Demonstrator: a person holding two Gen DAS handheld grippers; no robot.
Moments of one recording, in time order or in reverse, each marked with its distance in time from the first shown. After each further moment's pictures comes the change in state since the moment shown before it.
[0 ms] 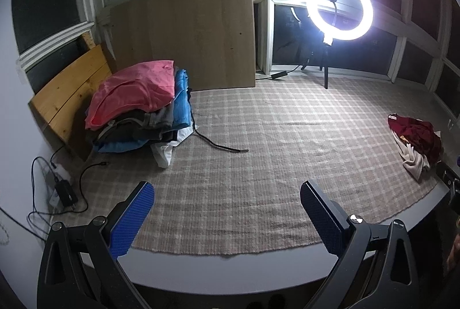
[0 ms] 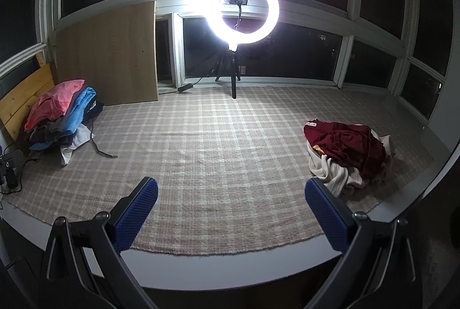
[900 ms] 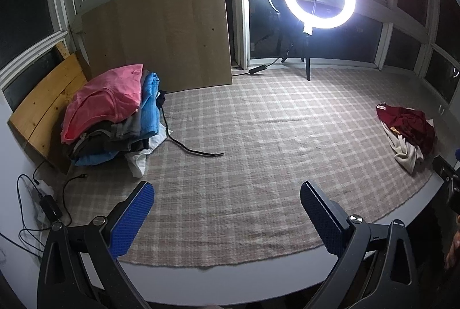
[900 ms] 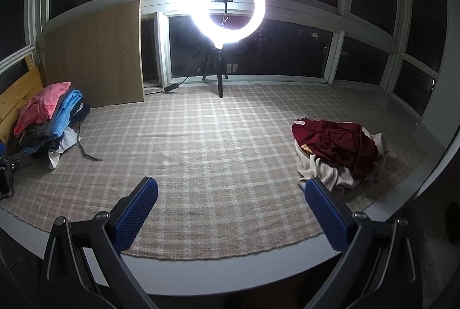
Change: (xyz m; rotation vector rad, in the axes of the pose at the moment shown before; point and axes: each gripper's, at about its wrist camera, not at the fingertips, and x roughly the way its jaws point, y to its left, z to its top) left arm 0.024 -0.050 0.021 0.063 0.035 -0.047; right arm 0.017 -0.023 0.005 0.028 -0.002 -0.043
